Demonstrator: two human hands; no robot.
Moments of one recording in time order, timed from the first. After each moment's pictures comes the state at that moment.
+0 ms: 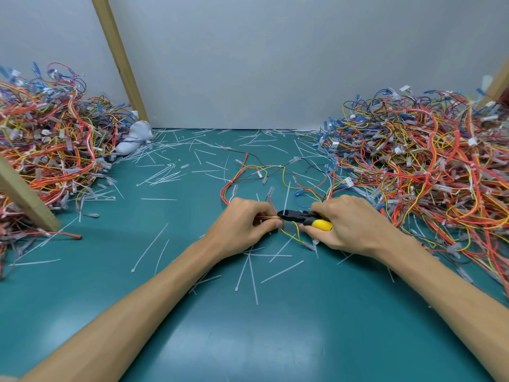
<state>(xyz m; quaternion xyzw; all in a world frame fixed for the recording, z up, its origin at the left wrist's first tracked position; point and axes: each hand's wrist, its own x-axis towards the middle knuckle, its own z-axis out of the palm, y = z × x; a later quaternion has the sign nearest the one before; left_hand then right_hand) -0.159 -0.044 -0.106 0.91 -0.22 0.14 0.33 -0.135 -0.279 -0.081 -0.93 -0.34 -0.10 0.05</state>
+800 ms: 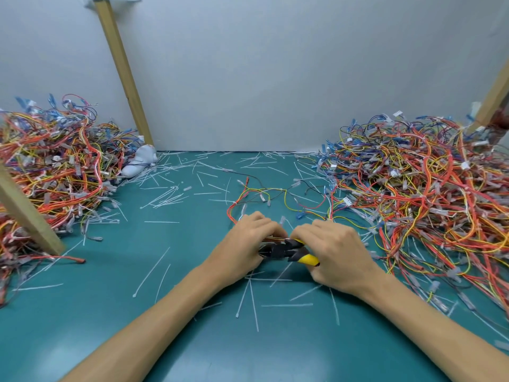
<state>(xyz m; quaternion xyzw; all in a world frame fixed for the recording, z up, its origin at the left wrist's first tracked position) -0.166 -0.047 -0.096 0.89 -0.32 0.20 0.26 -0.152 -0.259 -0.090 -0.85 -0.42 -0.30 0.09</state>
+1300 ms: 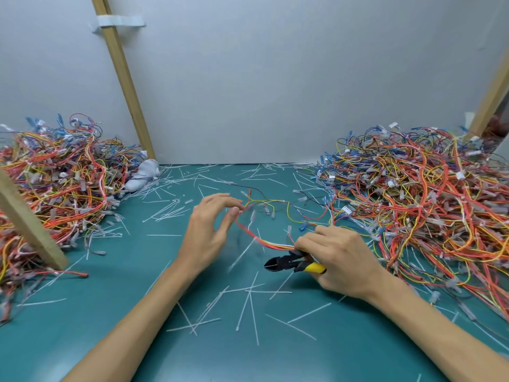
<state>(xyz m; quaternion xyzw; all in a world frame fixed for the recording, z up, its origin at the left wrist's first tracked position) -0.150 -0.002 -0.078 0.86 -0.15 0.34 0.36 -0.145 -0.271 -0.079 -0.84 -0.46 -0.29 0.05</state>
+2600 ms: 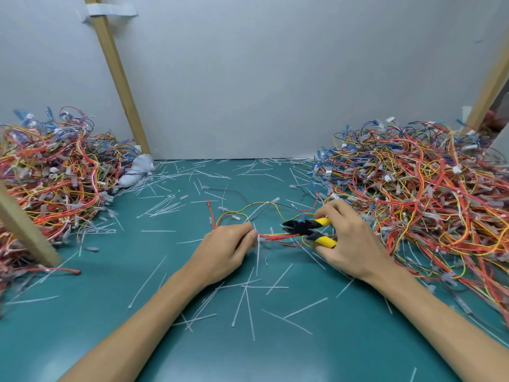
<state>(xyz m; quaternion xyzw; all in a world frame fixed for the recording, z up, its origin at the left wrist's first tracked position) -0.158 -0.020 -0.102 0.93 -0.20 0.17 0.25 -0.127 -0.289 -0.087 -0.90 -0.29 -0.23 0.23</state>
